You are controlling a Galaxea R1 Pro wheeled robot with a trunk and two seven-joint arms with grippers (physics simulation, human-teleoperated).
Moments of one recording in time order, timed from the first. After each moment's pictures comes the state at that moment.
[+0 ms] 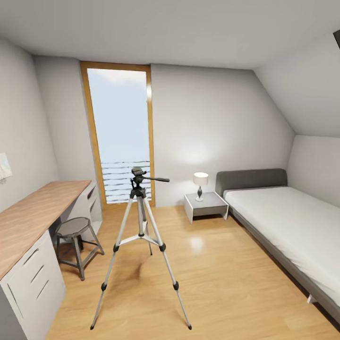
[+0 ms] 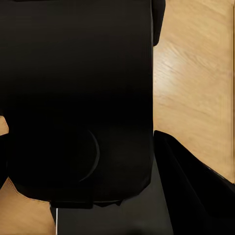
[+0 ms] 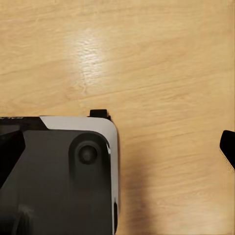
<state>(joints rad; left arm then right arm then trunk) -0.18 0.05 -0.40 0.00 0.97 -0.05 0.11 -0.19 -0.09 -0.13 0.02 0.12 -0.08 0.04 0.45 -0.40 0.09</state>
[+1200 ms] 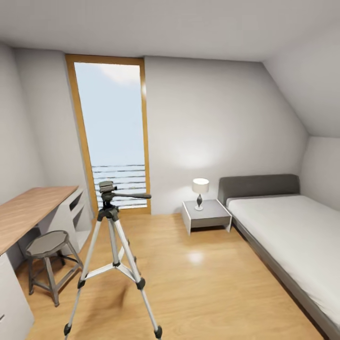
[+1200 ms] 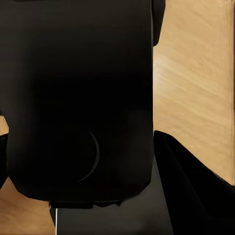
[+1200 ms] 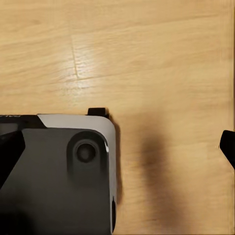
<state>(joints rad) -0.18 0.05 -0.40 0.00 0.97 -0.06 0.11 -0.19 -0.09 -0.12 0.02 0.12 -0.07 0.03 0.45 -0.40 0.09</state>
